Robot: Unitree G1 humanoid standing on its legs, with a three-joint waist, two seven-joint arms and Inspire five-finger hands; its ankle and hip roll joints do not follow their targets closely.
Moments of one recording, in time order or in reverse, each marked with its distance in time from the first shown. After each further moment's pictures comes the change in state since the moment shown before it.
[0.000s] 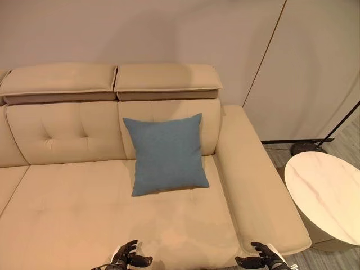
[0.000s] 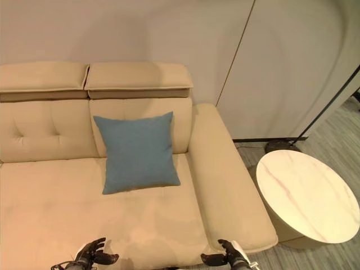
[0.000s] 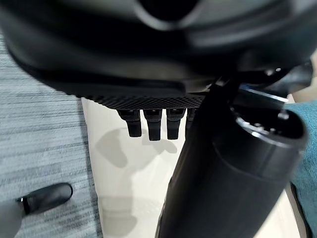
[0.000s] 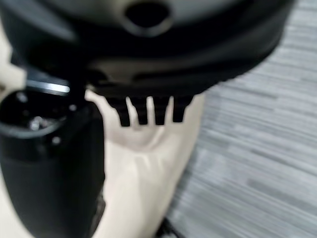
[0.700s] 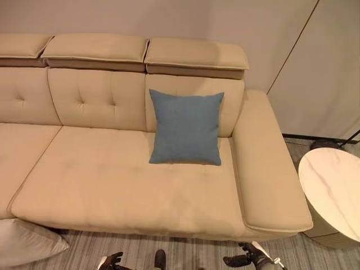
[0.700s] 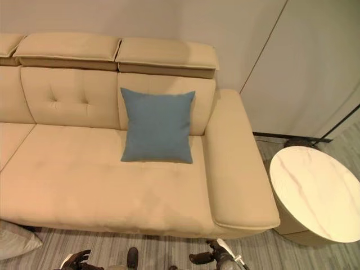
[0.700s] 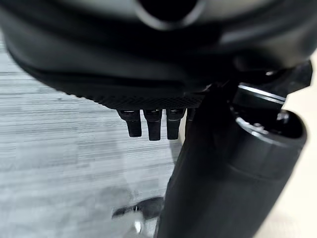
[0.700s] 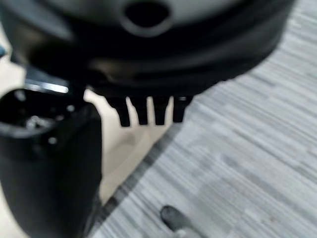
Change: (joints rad) left arm 0.069 0.050 0.015 0.073 0.055 0.005 0.035; right arm -0.081 0.077 0.043 0.083 -0.028 0.019 0.000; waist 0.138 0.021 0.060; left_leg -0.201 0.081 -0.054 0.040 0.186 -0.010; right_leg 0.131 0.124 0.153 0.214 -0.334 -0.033
